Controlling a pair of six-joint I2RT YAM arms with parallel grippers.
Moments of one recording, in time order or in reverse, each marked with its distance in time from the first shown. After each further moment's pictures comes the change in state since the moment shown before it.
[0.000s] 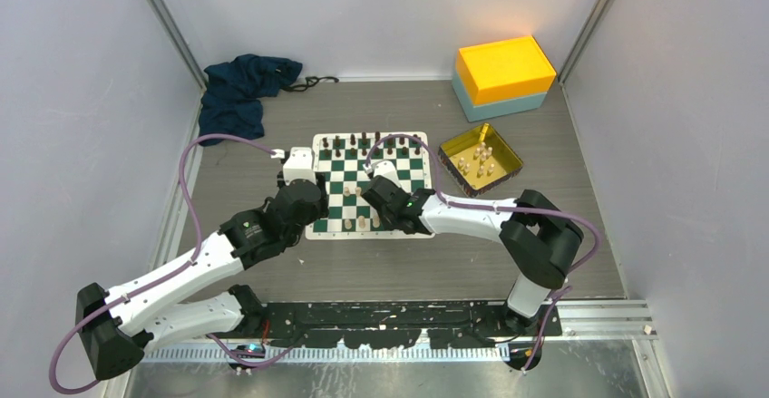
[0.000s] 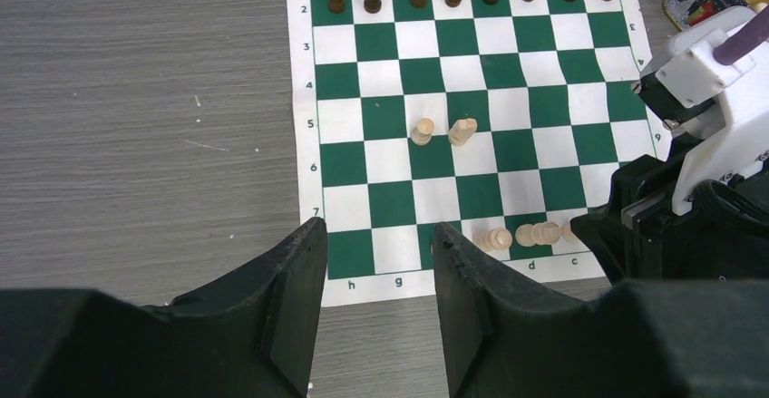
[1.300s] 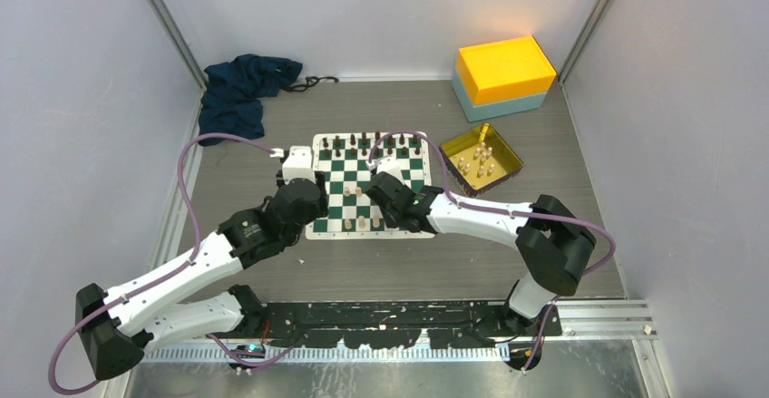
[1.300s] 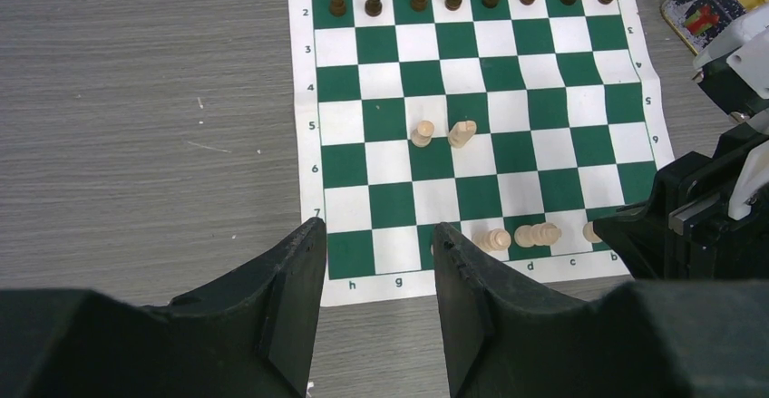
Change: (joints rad) left arm 0.000 -0.001 0.016 -0.015 -0.002 0.000; right arm -0.004 -0.070 0.013 -0.065 0.001 -0.013
